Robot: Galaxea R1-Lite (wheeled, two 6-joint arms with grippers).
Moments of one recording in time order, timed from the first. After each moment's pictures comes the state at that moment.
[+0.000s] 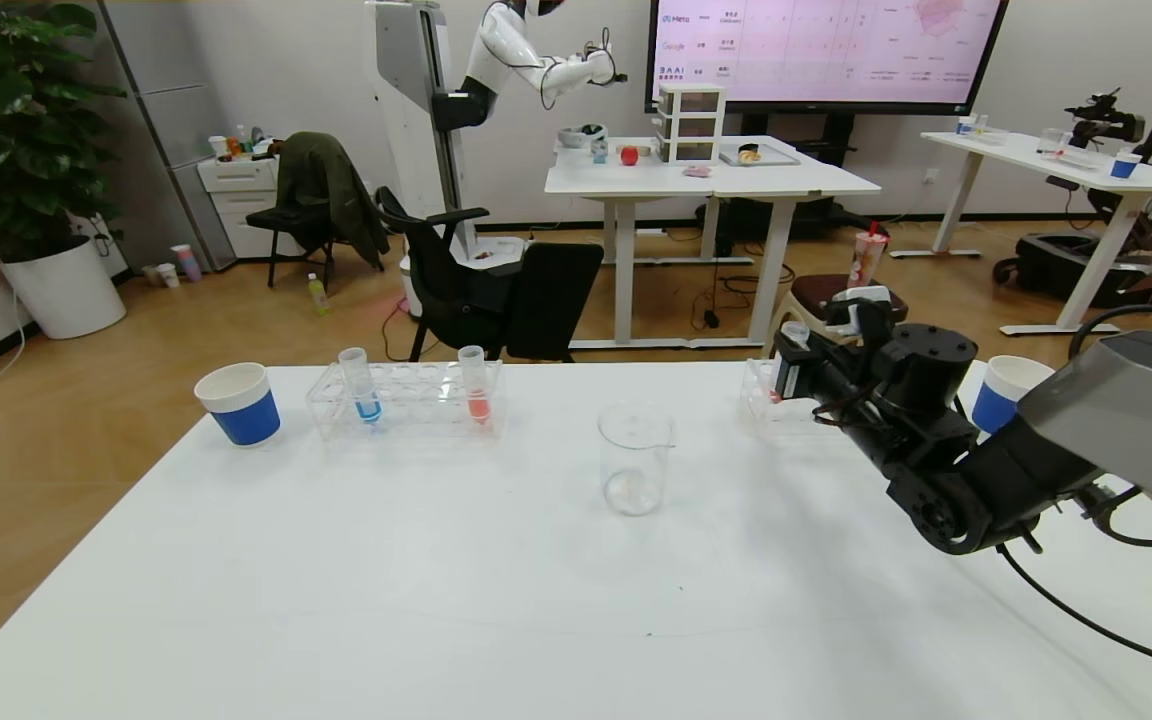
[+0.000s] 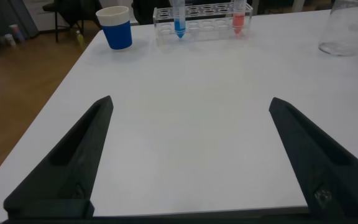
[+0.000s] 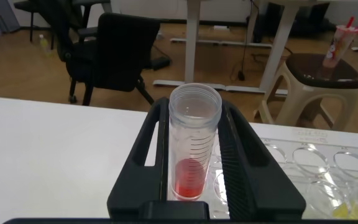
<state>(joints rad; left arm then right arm) 0.00 0.00 0.00 0.00 -0.02 0.07 0.24 2.25 -1.03 -1.27 -0.12 0.02</state>
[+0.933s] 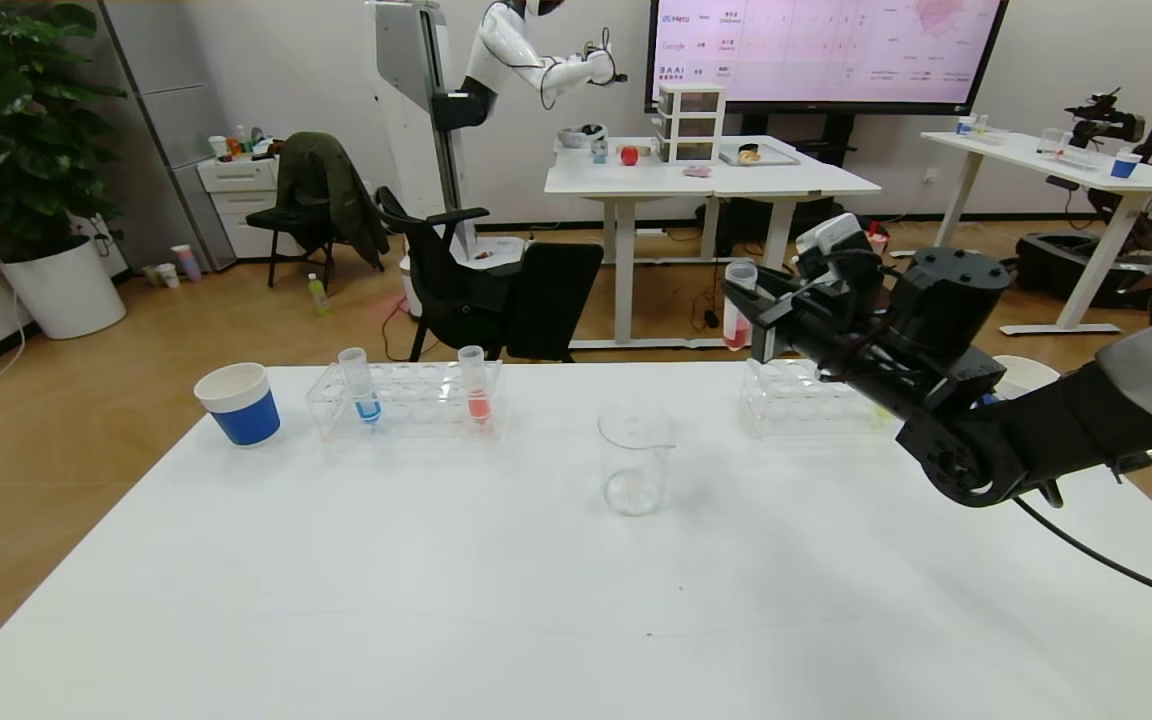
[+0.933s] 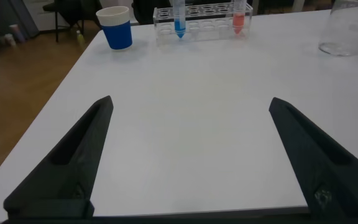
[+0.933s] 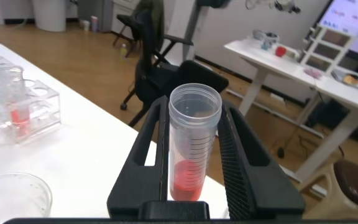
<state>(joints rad) 0.00 0.00 0.00 0.00 -0.02 0.07 0.30 2.13 -1.13 -1.15 0.24 -0.21</state>
